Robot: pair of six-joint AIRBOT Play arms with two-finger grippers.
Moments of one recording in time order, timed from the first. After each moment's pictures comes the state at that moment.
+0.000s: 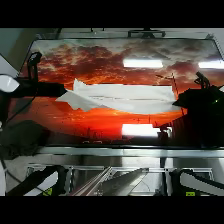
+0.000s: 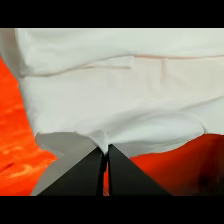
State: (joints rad) left arm 0.03 -1.14 1.22 1.13 -1.17 -1.35; right arm -0.30 -1.35 1.12 -0.96 1.26 1.20
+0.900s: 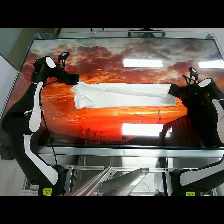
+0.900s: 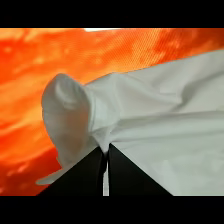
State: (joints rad) left arm -0.01 -1.94 1.86 1.29 -1.23 -1.37; right arm -0.24 -1.74 1.33 -0.97 0.88 1.23
